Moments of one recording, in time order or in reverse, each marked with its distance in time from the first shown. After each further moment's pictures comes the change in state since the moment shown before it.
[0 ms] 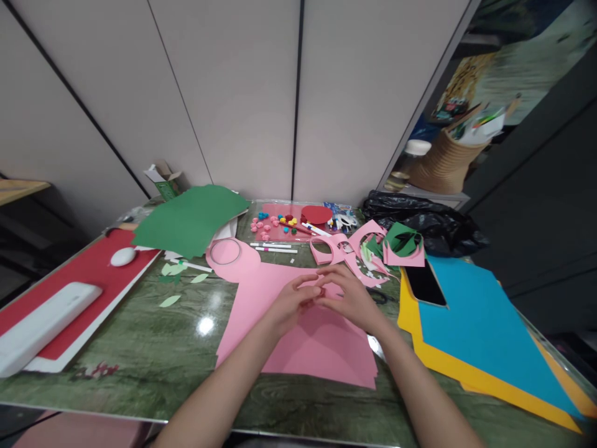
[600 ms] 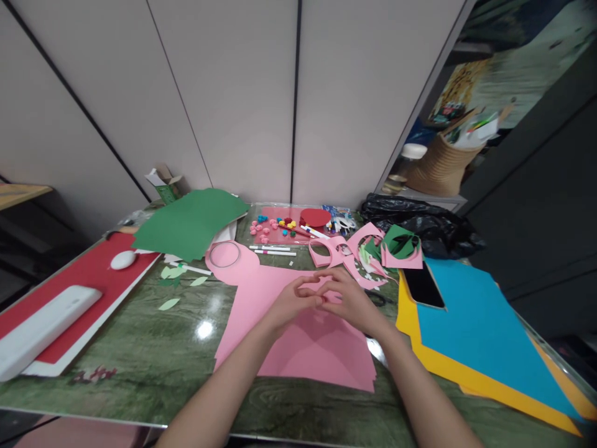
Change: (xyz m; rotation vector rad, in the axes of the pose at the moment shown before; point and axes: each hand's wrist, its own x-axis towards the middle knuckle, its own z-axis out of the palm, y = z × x) left_hand -0.002 0.005 0.001 0.259 -0.093 0.067; right_hand -0.001 -0.002 -0.006 -0.022 -0.085 -0.041
